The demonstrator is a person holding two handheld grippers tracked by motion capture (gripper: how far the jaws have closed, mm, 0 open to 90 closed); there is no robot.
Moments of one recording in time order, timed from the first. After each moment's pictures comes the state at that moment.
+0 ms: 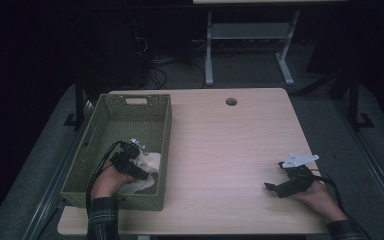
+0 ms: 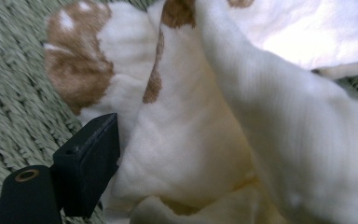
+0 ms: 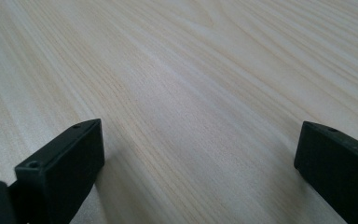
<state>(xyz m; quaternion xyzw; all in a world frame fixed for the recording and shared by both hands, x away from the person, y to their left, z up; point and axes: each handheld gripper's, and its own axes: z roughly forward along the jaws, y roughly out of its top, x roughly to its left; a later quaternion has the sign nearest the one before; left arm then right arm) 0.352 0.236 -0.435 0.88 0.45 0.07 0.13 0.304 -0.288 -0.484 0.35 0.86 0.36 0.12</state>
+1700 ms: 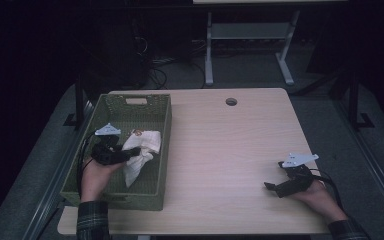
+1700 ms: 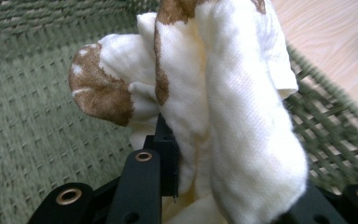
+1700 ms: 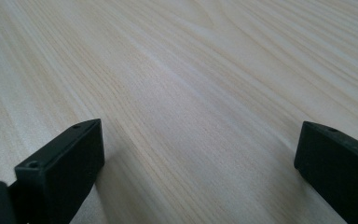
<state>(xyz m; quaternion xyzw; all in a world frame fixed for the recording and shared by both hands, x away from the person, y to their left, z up) 0.335 0.271 -0.373 0.80 0.44 0.11 0.39 0.306 -0.288 -0.483 0.35 0.86 0.36 0.12</state>
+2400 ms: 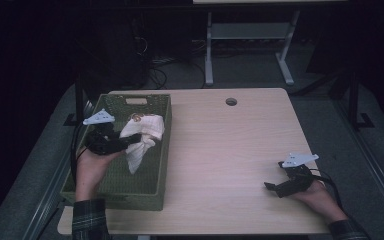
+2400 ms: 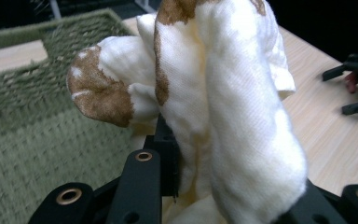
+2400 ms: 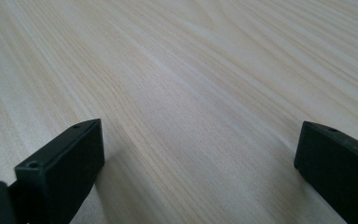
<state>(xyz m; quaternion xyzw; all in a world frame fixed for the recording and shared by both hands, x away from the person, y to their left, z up) 0.330 0.262 -0.321 0.79 0.39 0.13 0.46 0.306 -0.288 -0.483 0.35 0.86 0.36 0.12</state>
